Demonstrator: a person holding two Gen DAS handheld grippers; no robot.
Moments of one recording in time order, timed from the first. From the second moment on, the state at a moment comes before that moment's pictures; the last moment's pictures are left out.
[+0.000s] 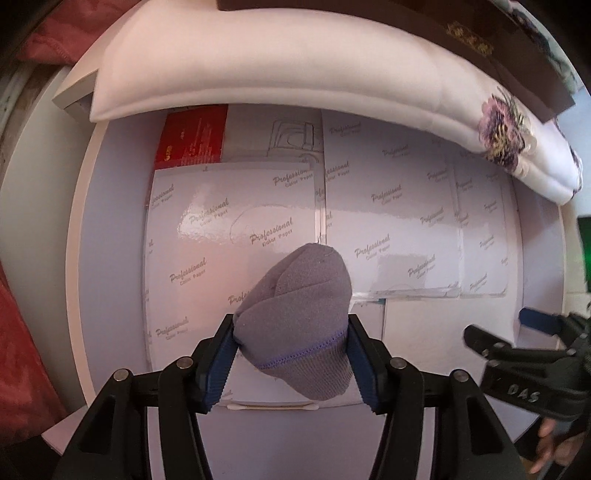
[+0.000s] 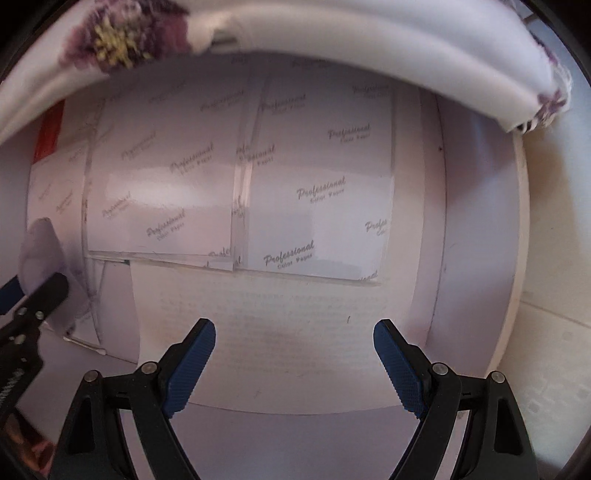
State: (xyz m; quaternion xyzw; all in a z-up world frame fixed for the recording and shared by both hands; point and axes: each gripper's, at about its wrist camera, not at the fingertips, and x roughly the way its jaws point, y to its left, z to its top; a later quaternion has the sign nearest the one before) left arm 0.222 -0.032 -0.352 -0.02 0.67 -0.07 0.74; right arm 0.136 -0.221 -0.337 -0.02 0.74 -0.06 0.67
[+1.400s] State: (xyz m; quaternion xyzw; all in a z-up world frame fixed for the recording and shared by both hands) left arm 0.198 -0.015 -0.241 -0.03 0.54 -0.08 0.84; right arm 0.155 -0.214 -0.327 0.01 0.72 -0.05 0.69
